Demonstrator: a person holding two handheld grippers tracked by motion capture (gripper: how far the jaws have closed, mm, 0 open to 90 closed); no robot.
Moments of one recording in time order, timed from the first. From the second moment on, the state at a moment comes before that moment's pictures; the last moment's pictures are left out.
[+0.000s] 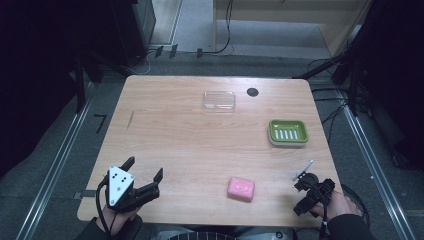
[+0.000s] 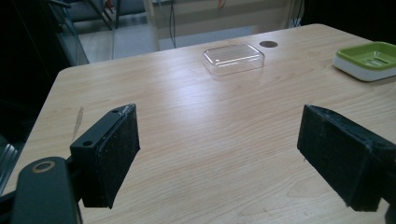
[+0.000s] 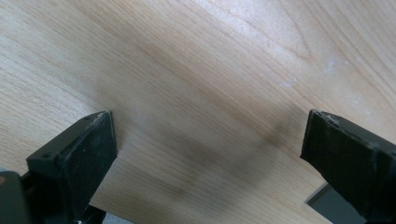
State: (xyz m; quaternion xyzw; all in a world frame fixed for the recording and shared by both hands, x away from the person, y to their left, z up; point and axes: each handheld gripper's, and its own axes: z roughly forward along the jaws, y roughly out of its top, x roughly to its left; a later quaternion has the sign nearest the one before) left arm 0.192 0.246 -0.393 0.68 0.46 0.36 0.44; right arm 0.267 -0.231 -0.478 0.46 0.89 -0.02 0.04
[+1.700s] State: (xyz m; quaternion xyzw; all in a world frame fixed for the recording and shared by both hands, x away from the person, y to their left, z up) left arm 0.188 0.252 -0.394 0.67 0.48 0.36 0.43; right arm 0.277 -0.170 -0.464 0.30 0.95 0.01 0.06
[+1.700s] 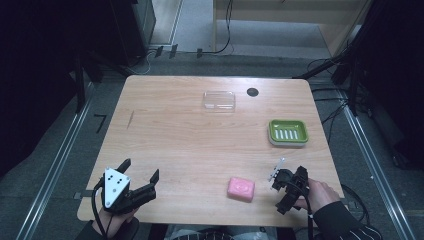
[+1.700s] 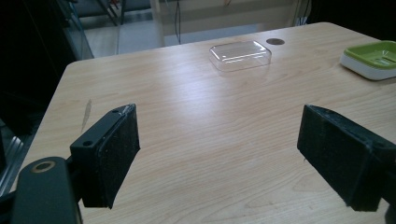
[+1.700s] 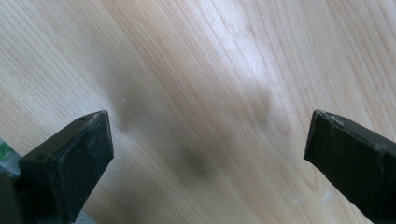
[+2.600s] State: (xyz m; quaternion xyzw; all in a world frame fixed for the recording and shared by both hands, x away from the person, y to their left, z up) left arm 0.186 0.249 -0.393 0.68 0.47 0.37 0.43; right arm 0.281 -0.127 -0.453 0.23 0.97 0.03 0.05
